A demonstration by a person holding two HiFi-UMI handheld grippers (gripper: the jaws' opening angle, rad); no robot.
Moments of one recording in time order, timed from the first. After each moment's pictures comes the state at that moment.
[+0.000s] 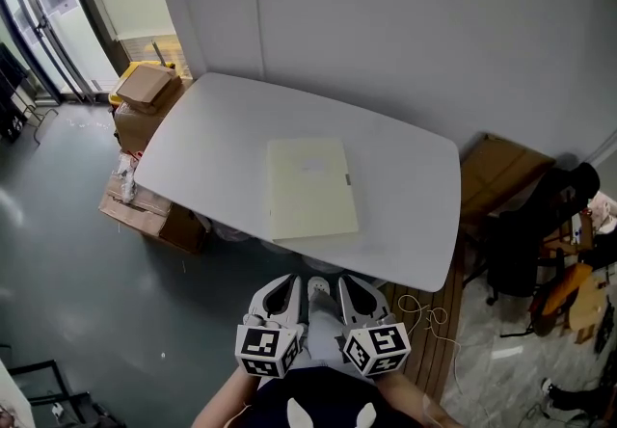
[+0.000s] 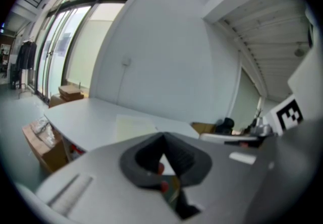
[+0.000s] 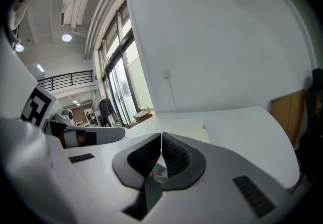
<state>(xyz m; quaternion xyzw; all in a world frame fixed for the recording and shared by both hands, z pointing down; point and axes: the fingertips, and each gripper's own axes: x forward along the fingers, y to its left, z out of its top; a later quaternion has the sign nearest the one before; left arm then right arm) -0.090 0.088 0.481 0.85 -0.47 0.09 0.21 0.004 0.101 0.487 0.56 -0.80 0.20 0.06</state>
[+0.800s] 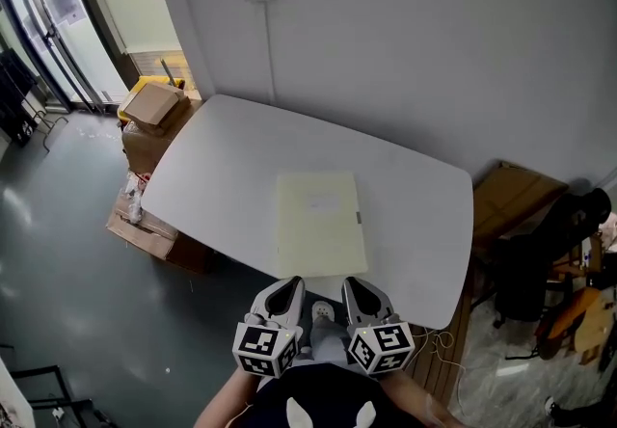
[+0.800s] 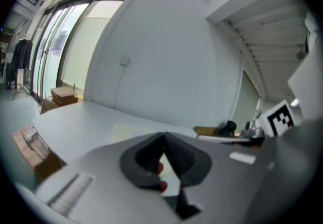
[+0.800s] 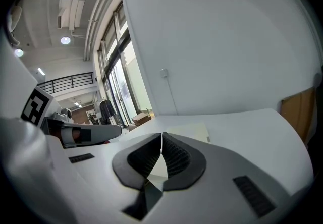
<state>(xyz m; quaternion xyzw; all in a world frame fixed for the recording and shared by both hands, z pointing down) -0.086 -0.006 0.471 0.86 -0.46 0.08 0.20 0.011 0.001 0.487 0.55 -0.81 0.22 0.05</state>
